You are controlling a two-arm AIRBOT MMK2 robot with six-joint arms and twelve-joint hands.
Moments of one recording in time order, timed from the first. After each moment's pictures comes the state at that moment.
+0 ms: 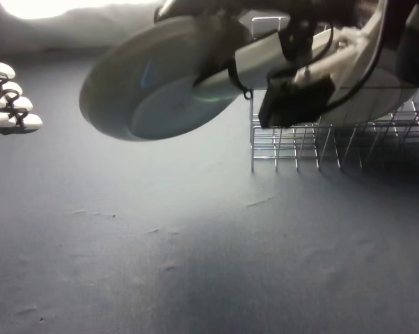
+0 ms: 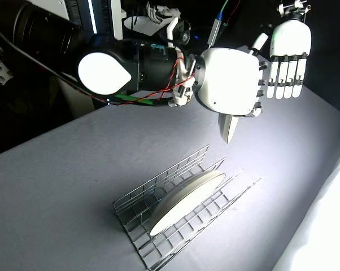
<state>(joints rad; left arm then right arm) 0.52 -0.56 1.12 1.22 -0.57 0.25 -0.12 -1.16 1.08 -0.22 0.28 -0.17</state>
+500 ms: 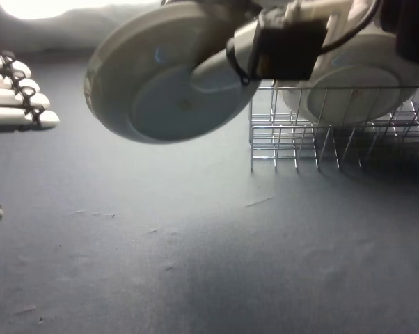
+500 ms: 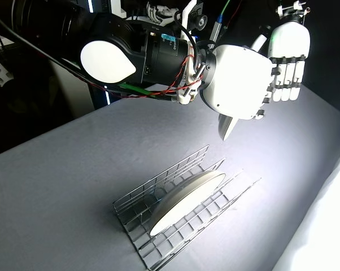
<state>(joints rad) 0.49 -0.57 1.13 1.26 -0.56 0.20 -0.06 -1.16 1.07 -0.03 0.14 -0.16</state>
